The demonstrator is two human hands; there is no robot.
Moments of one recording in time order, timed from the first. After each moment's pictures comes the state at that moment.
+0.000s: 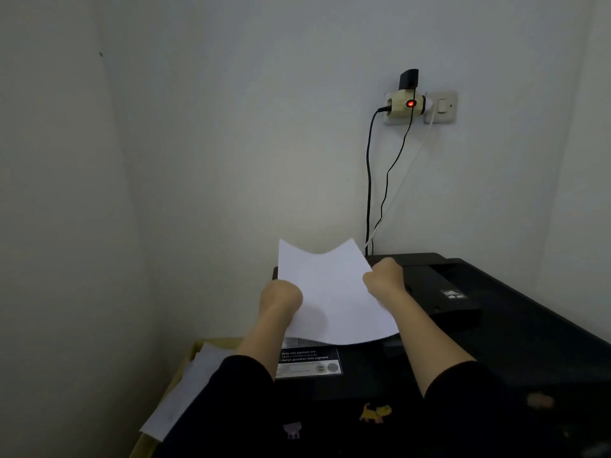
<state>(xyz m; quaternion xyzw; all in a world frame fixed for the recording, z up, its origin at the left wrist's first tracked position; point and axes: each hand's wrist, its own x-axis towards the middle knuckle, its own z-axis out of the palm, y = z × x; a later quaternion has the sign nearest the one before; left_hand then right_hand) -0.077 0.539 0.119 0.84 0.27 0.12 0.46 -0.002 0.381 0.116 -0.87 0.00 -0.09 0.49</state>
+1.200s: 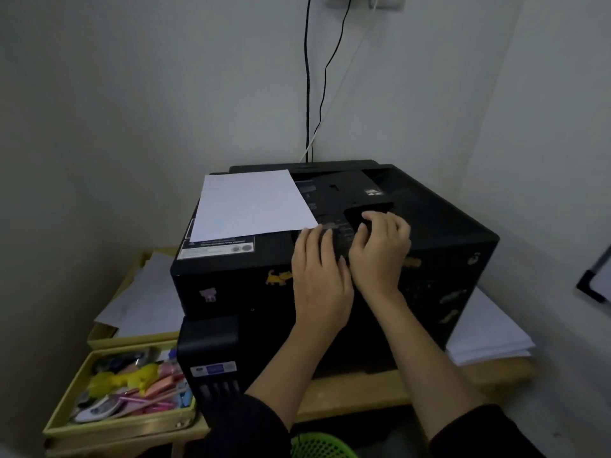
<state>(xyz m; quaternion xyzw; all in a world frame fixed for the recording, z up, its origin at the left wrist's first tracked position) -0.185 0.351 0.009 0.88 -0.02 0.40 0.24 -0.140 0.276 0.032 -0.84 -0.02 -0.43 0.34</state>
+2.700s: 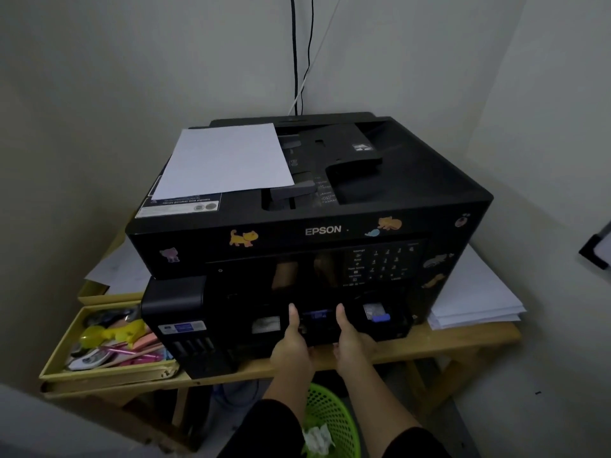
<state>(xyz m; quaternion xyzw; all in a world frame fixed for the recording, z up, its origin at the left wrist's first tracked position) -0.206 0.323 -0.159 0.44 0.50 -0.05 0.75 -0.183 0.251 -0.167 -0.46 0.43 0.10 0.77</state>
